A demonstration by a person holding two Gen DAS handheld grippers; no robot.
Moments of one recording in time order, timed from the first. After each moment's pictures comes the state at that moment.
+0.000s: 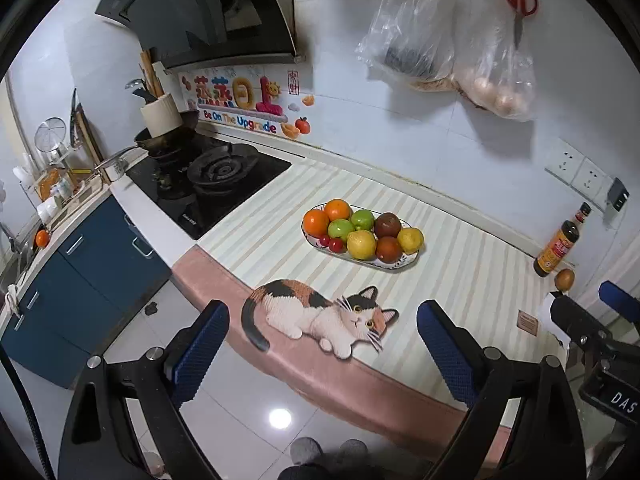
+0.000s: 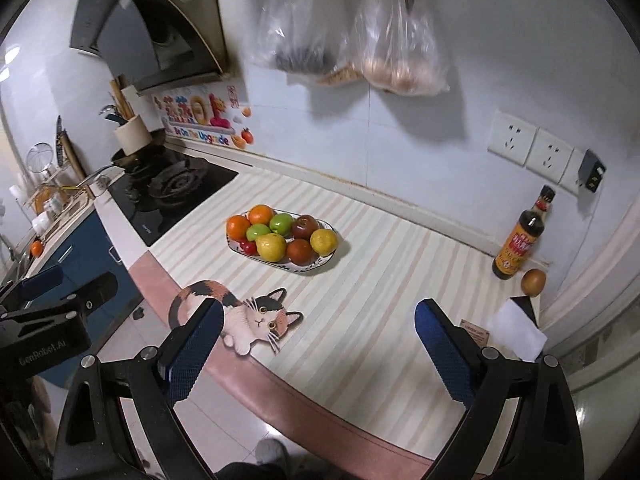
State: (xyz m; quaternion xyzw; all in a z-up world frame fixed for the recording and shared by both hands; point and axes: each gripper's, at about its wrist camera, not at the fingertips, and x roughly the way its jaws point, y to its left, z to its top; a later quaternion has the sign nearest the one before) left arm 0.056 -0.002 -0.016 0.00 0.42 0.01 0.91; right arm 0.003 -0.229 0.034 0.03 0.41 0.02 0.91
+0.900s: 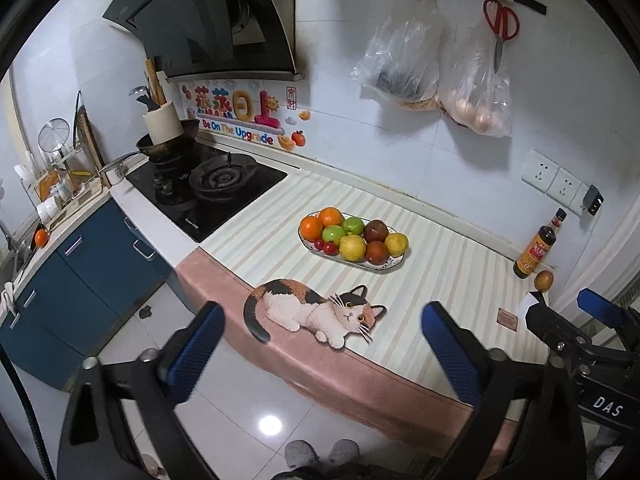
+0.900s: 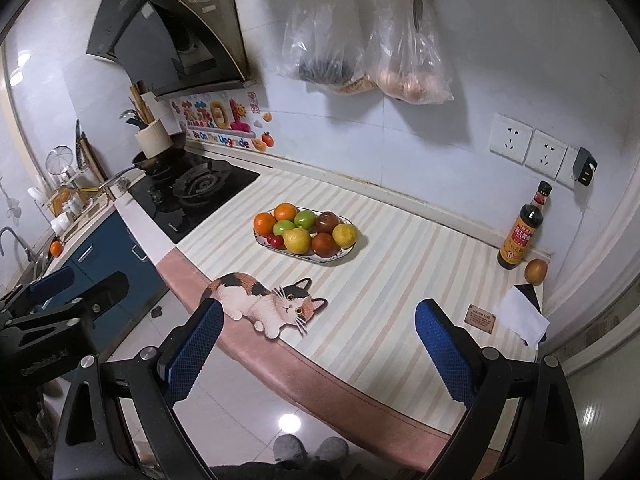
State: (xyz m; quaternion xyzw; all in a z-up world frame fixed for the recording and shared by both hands) left arm 0.022 0.011 0.015 -0.01 0.40 -0.01 0.92; right arm -0.023 -0.213 0.055 0.04 0.42 0.03 0.90
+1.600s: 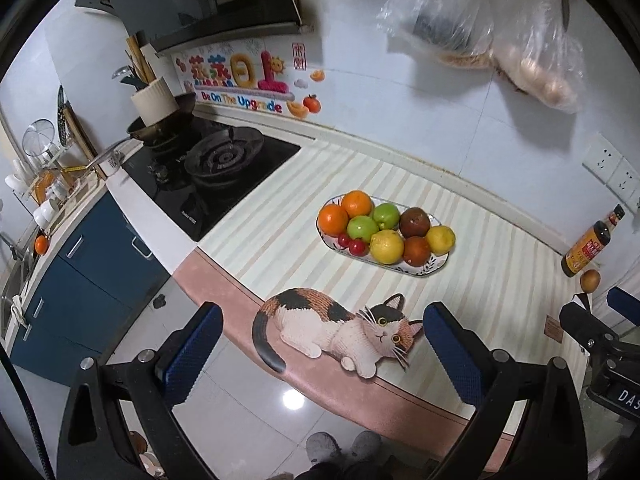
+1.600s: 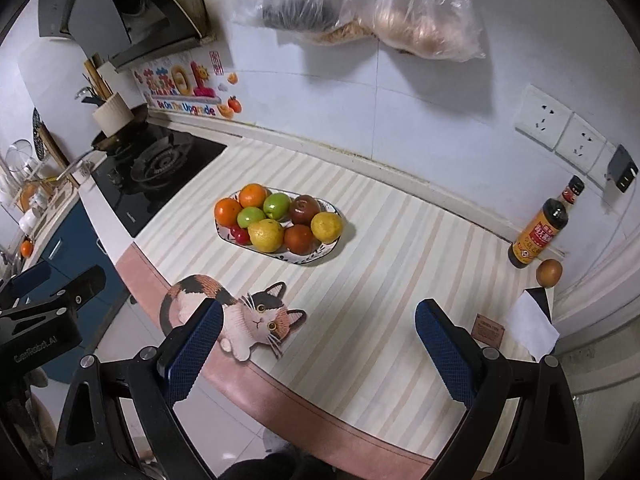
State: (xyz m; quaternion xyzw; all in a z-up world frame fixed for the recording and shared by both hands) left arm 0.152 0.015 -0.049 0.02 0.47 0.02 0.88; right arm 0.122 -0.216 -0.015 0.03 0.50 0.01 0.87
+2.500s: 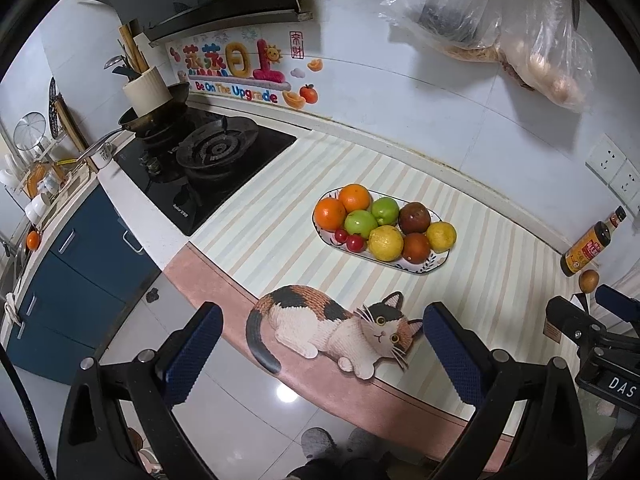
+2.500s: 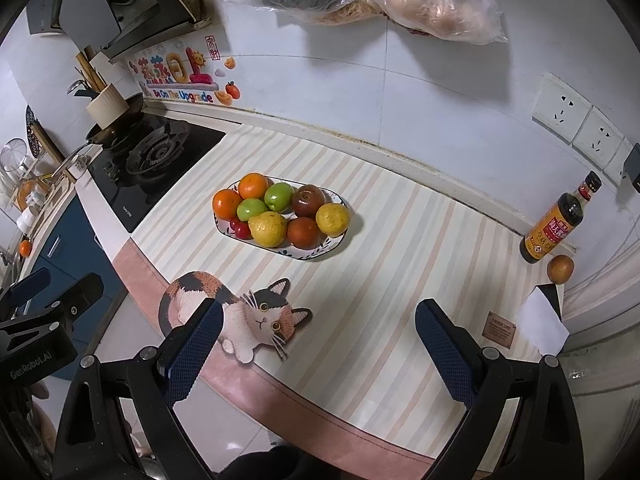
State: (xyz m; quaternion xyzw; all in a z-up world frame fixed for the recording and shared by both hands) left arm 0.166 0.020 -0.059 0.01 0.49 0.01 0.87; right arm 0.140 -0.205 -0.033 0.04 0.51 0.01 0.86
